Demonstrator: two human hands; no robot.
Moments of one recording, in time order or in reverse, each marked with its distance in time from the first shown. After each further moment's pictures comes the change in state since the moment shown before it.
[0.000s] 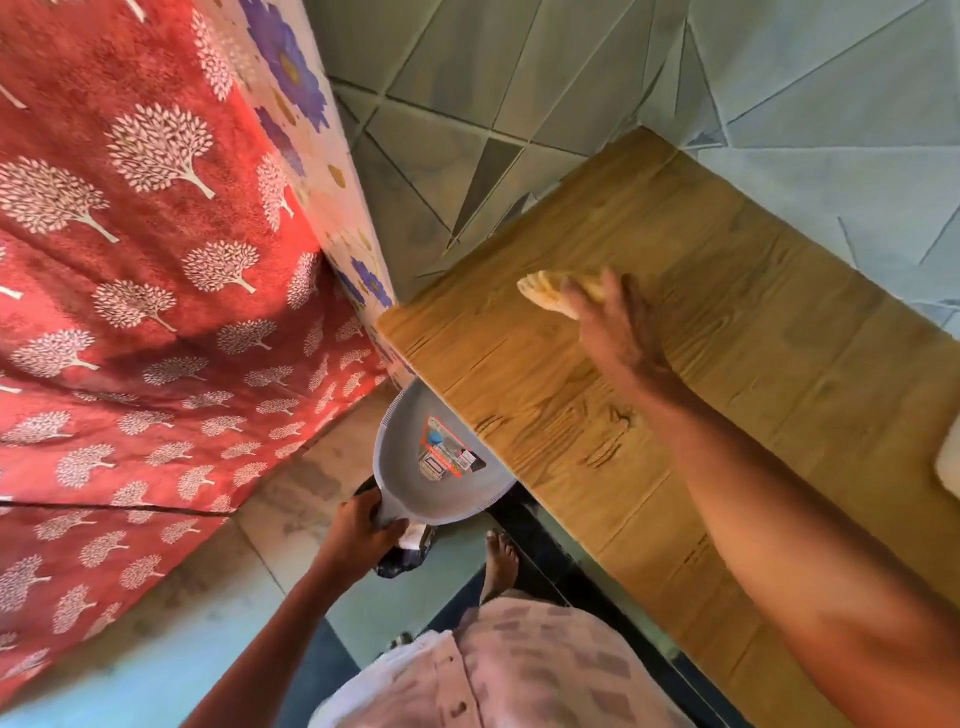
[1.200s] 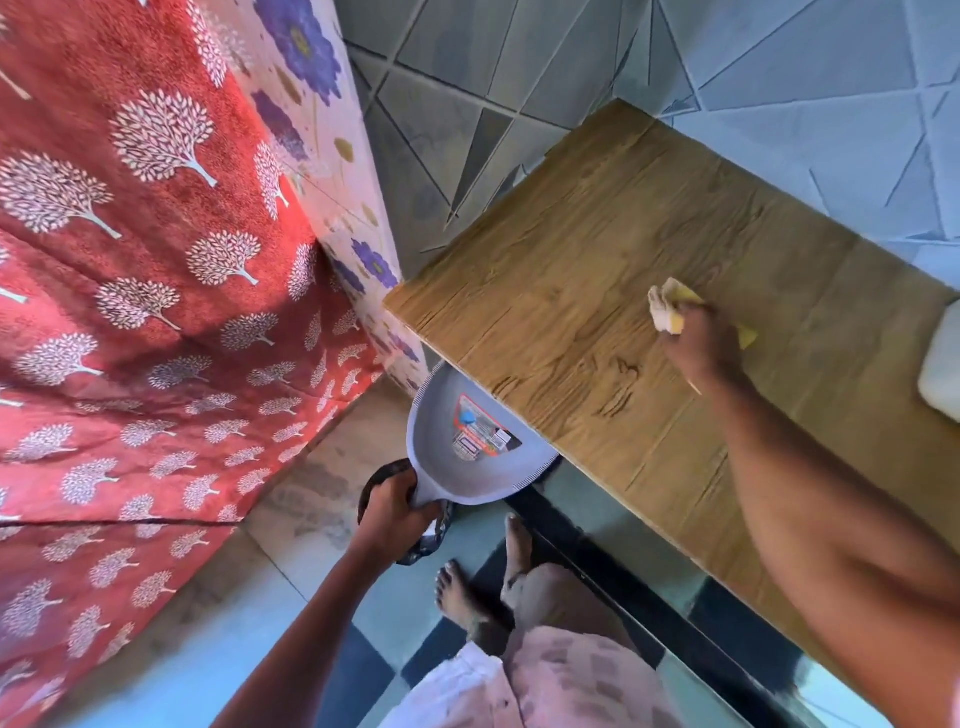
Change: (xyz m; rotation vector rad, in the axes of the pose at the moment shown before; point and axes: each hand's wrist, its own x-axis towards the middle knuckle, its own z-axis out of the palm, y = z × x) left_hand -0.023 0.011 -0.007 0.047 -0.022 0.063; right_hand -0.084 0.059 0.016 0.225 -0.087 0.572
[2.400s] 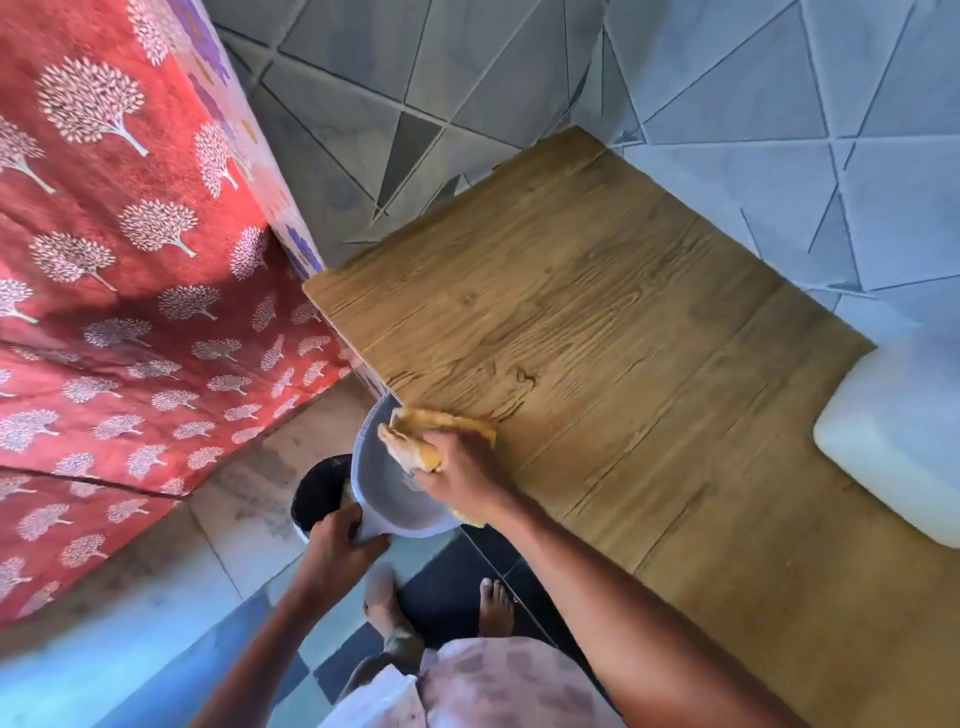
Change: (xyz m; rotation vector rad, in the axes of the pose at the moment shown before) left_hand -0.053 0.038 0.116 -0.091 0.161 -0.029; right_hand -0.160 -0.047 0.012 0.548 -0.566 -0.603
